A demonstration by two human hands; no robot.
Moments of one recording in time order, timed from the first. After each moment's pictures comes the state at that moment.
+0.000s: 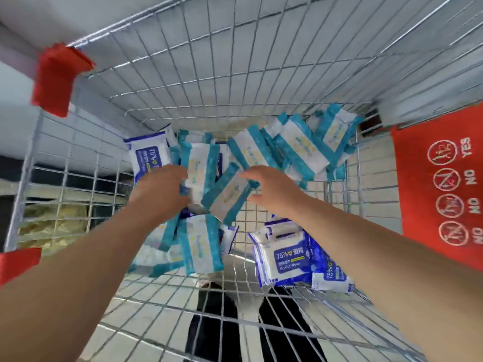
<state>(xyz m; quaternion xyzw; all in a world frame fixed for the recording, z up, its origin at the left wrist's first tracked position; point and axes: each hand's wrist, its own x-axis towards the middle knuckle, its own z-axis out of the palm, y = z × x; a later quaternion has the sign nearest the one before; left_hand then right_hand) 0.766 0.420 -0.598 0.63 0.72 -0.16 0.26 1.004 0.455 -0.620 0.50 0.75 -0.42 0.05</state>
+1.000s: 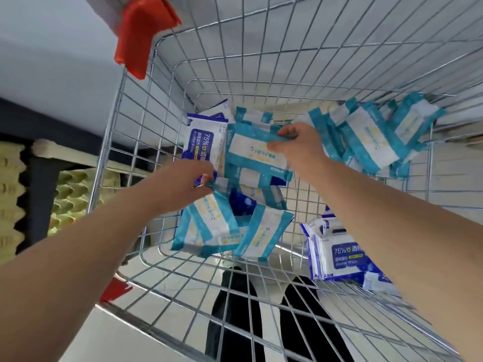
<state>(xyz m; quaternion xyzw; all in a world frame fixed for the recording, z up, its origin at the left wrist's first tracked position) 0.677 0.389 -0.592 0.68 0.63 -0.10 0.36 0.899 0.485 -0.642 0.70 0.43 -0.55 -0.17</state>
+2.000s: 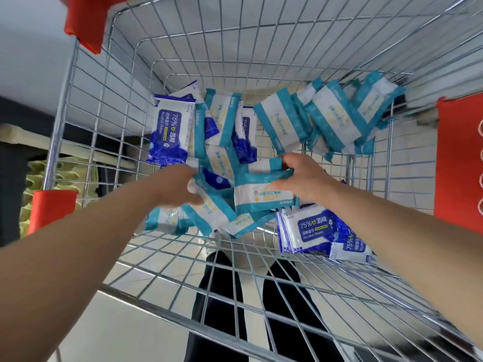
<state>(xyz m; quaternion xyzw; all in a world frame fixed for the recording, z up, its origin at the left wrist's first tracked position) 0.731 0.369 -0.602 0.59 0.65 -0.19 0.44 0.994 0.417 -0.618 0.57 0.60 -0.56 0.01</state>
